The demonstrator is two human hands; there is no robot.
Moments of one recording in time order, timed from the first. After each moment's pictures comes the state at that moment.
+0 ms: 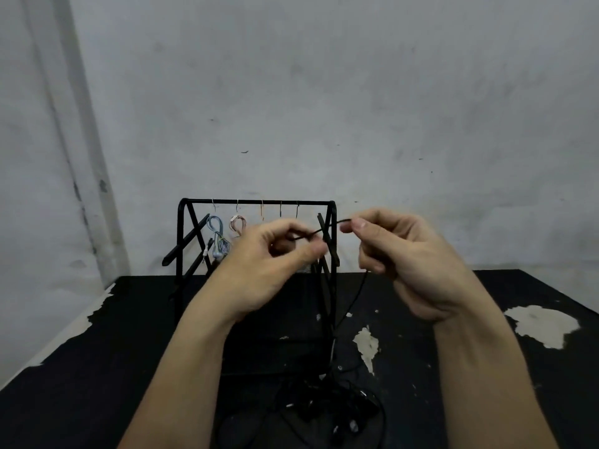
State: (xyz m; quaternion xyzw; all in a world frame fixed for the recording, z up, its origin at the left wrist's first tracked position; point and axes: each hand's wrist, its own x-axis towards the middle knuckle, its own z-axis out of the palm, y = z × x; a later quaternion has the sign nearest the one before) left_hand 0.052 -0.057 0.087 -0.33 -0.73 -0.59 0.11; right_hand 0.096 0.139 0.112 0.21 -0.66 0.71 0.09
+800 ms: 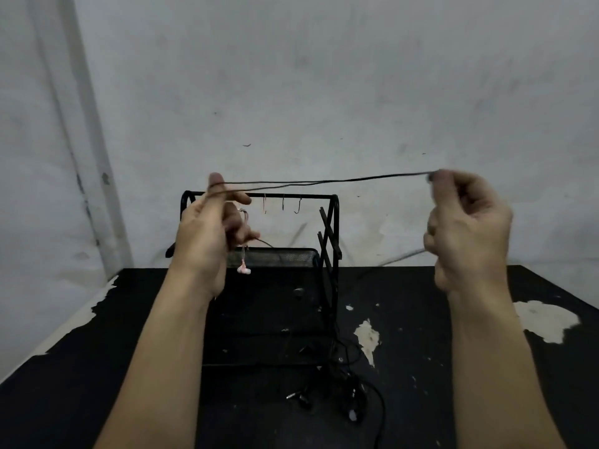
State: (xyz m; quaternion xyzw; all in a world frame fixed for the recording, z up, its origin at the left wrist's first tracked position) left_hand 0.037 -0.083 0.099 -0.12 -0.55 -0.80 0.21; right_hand 0.076 0.173 0.110 0.06 -0.59 0.66 0.45
